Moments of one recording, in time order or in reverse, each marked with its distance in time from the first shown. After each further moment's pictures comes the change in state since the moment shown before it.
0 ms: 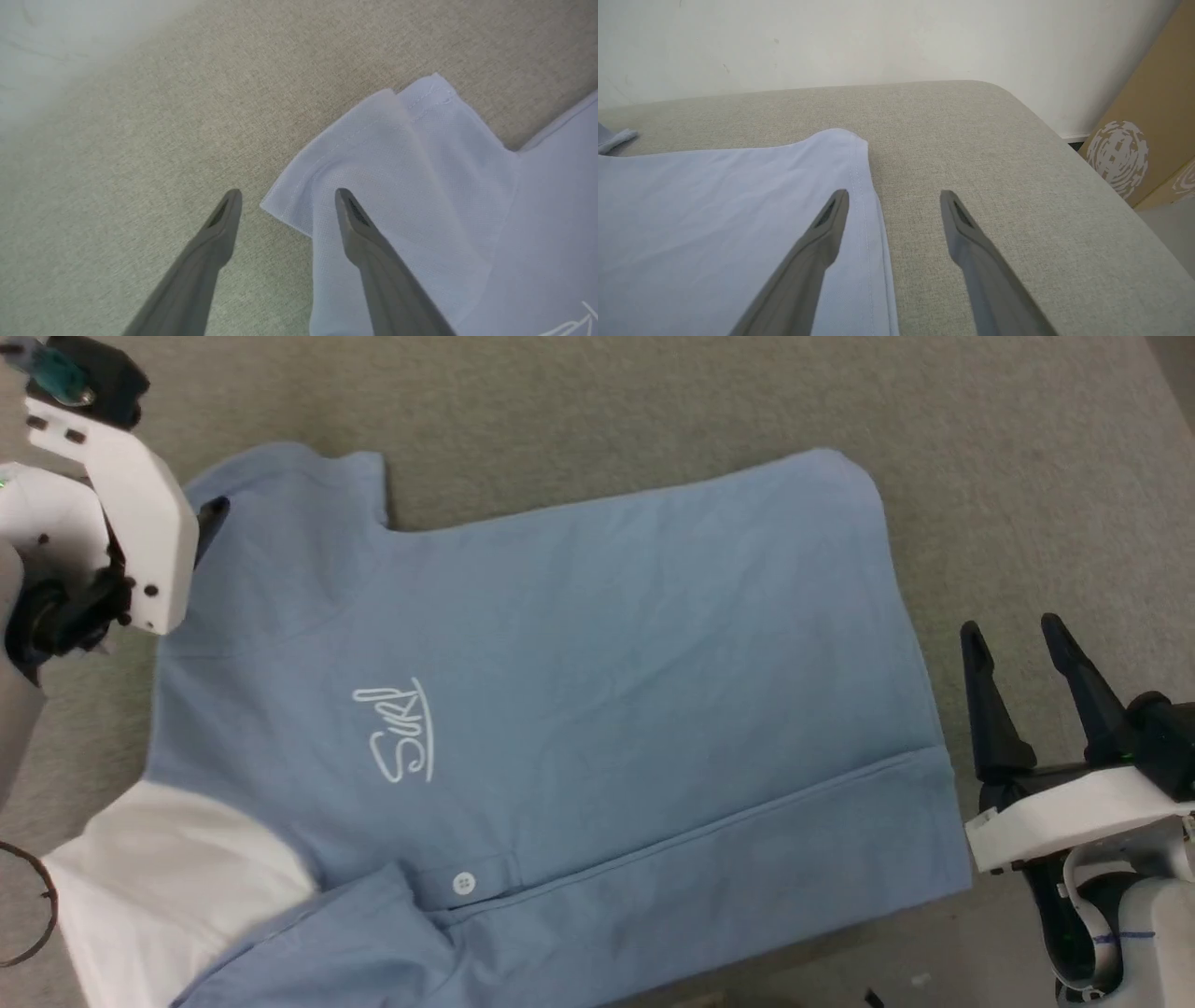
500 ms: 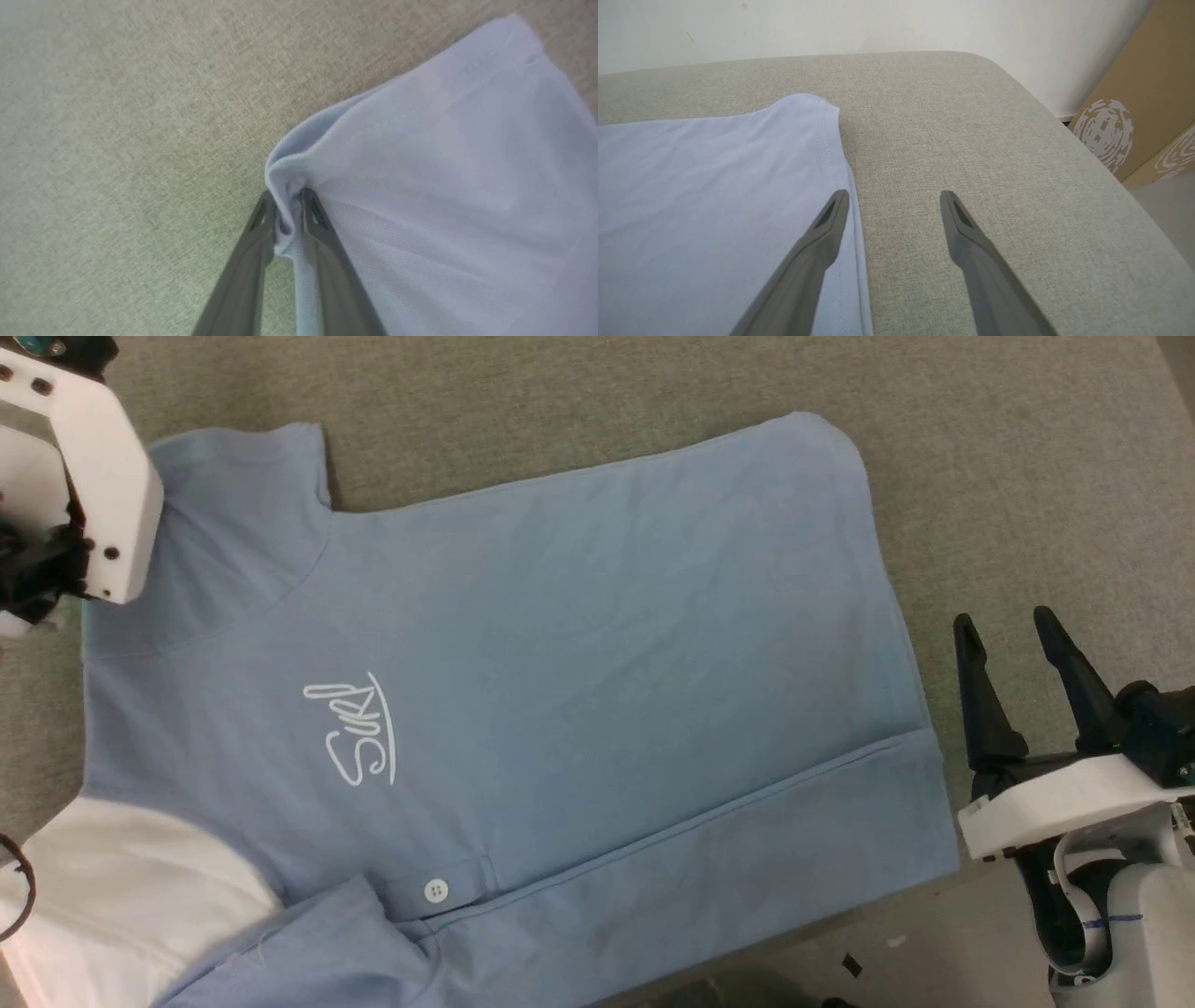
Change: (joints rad) left arm -0.103 0.026 -0.044 0.042 -0.015 0.007 0.245; right arm -0.033 0.010 -0.002 0.064 -0.011 0.000 -0.025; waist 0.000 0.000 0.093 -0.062
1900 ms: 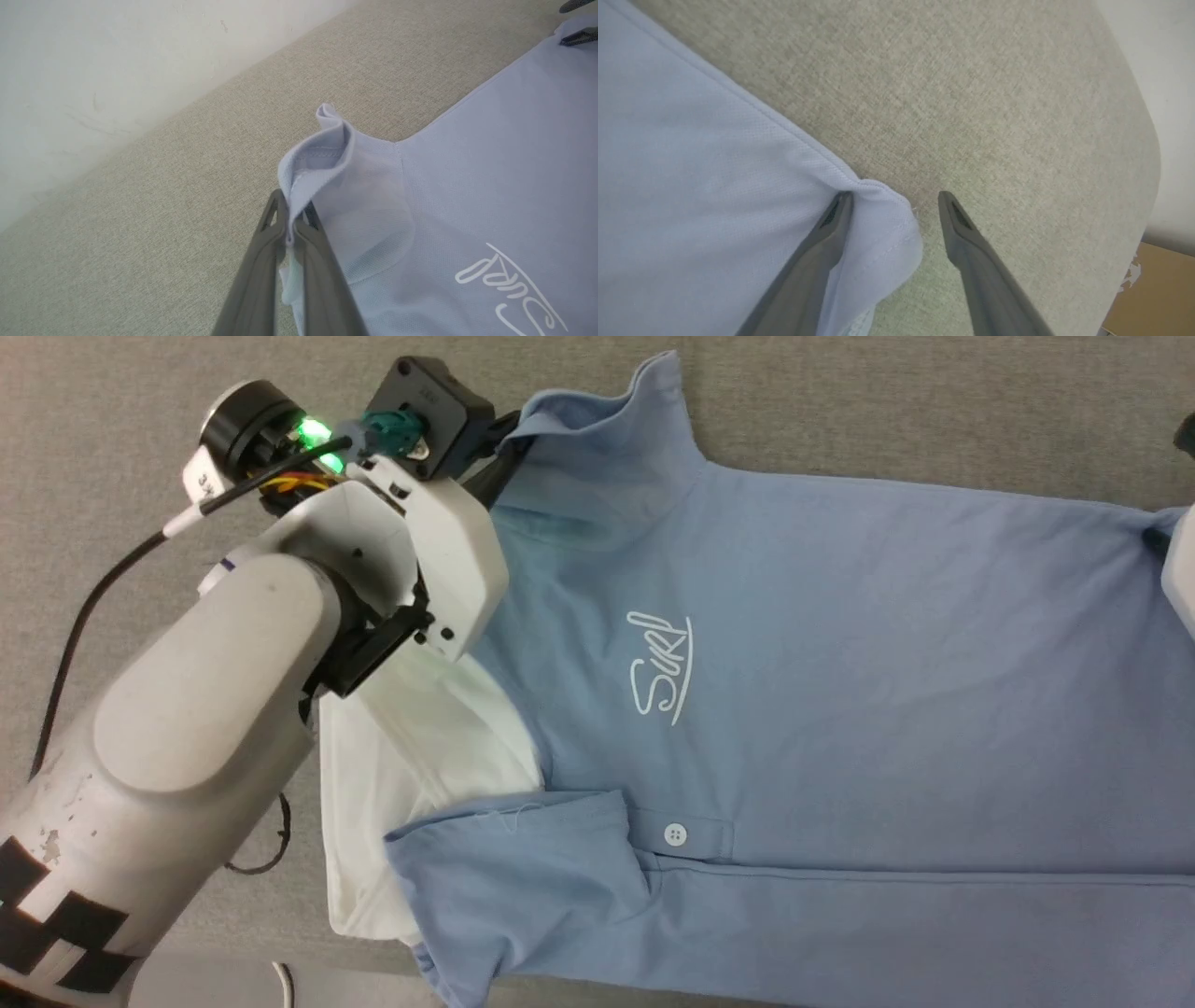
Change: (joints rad) left arm 0.088 -0.247 -0.104 -0.312 0.142 0.040 -0.548; right arm -0.681 -0.744 0.693 0.327 0.273 -0.003 0.708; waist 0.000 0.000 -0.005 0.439
